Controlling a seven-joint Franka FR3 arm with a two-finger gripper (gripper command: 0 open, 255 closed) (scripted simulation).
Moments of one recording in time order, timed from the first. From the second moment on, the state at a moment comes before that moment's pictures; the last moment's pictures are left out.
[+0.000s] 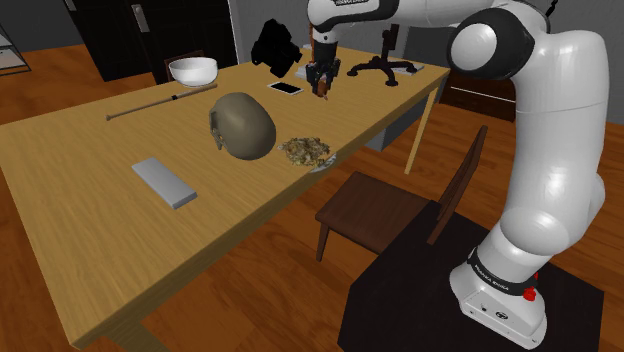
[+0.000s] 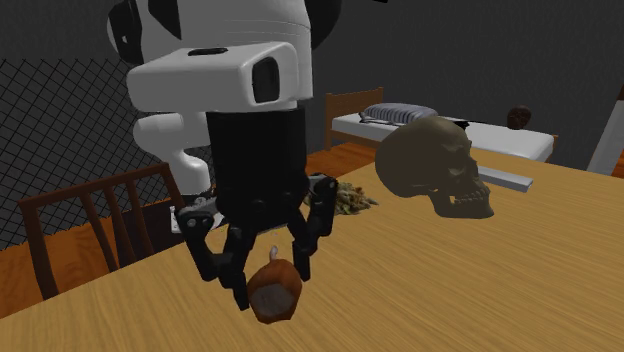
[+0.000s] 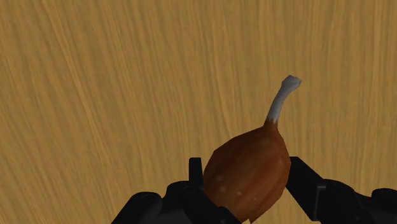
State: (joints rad) arm -0.14 0.46 0.02 -1.27 -0.03 1.82 -0.04
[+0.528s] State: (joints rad) arm -0.14 0.49 0.02 -1.12 -0.03 1.70 -0.04
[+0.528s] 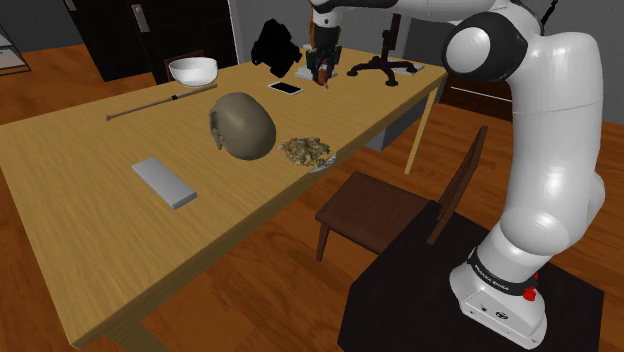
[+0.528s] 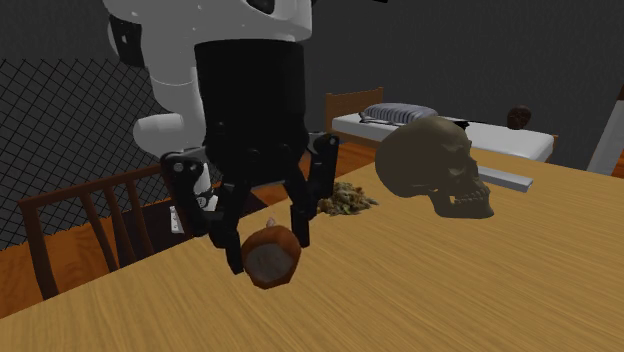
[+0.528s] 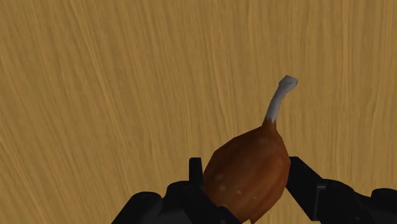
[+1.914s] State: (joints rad) arm 0.05 0.01 0.14 -1.74 -0.05 1.83 0.27
